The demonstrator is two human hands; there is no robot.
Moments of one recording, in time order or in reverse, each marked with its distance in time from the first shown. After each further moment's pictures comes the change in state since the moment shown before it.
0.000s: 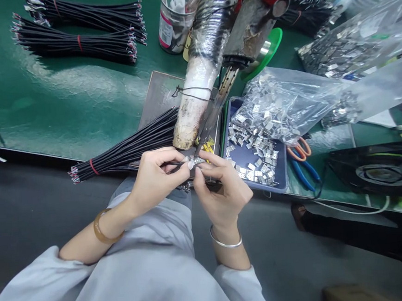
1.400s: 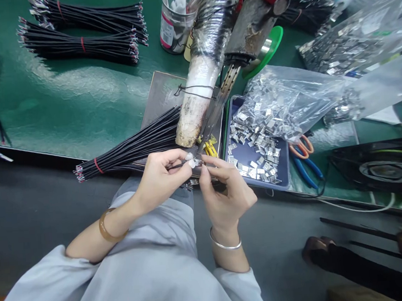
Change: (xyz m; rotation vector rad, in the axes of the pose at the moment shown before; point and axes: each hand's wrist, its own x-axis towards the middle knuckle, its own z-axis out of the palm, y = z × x) left_hand -0.007 -0.002 0.002 -0.152 -0.084 -0.241; right_hand -0.007 -0.006 -0.001 -0.081 0.052 0.018
